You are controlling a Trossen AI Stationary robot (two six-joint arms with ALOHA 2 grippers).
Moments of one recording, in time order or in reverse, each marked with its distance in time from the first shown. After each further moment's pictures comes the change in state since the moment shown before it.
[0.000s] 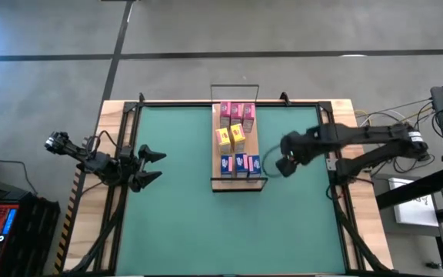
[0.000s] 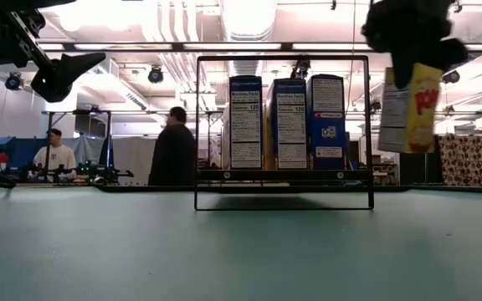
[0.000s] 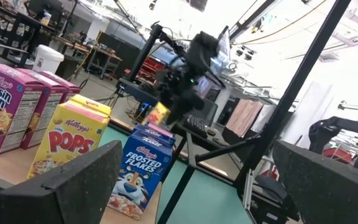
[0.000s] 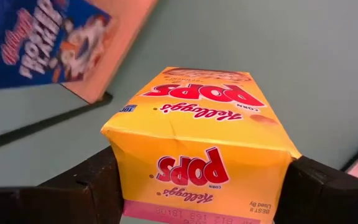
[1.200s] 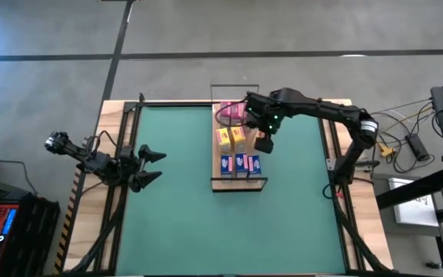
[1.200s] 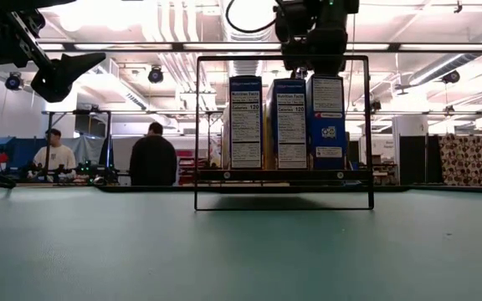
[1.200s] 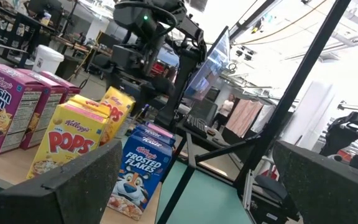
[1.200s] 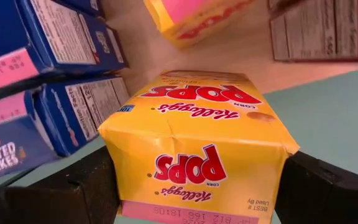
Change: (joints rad) left arm 0.000 0.000 0.000 0.000 0.000 0.000; right arm -0.365 0.503 0.483 -0.016 -0.187 -1.054
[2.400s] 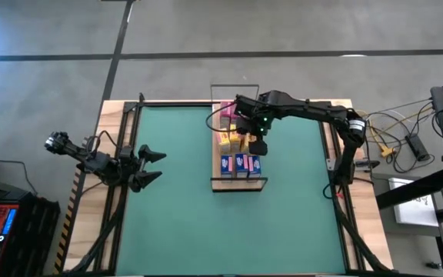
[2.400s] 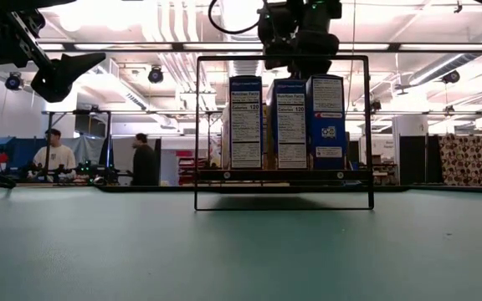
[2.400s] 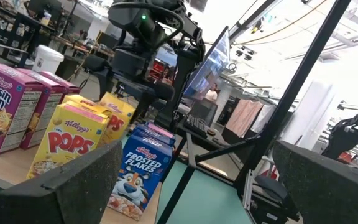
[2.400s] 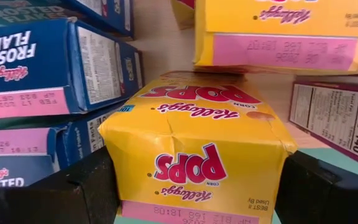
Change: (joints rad) left arm 0.000 0.000 0.000 0.000 0.000 0.000; right arm 0.039 0.110 0.100 0.026 -0.027 -0.191
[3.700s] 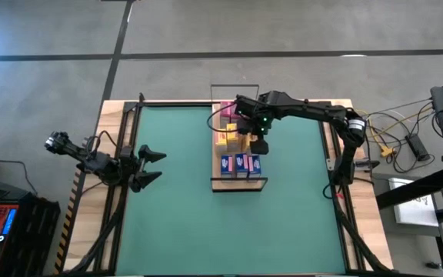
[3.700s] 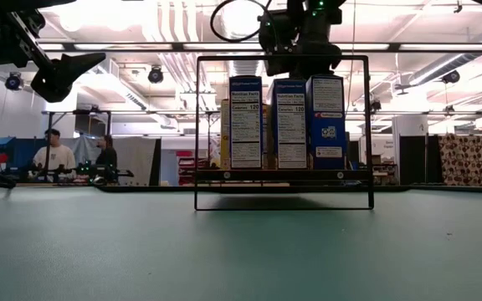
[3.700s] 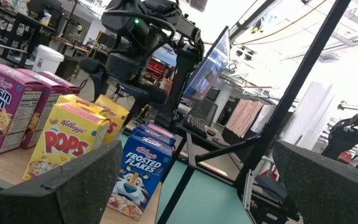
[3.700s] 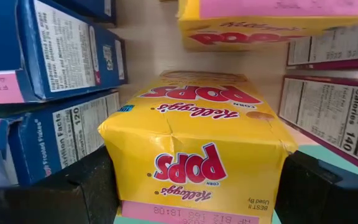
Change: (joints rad) left arm 0.000 0.000 0.000 0.000 0.000 0.000; right arm -0.018 0.002 -0.036 0.023 0.030 -0.047
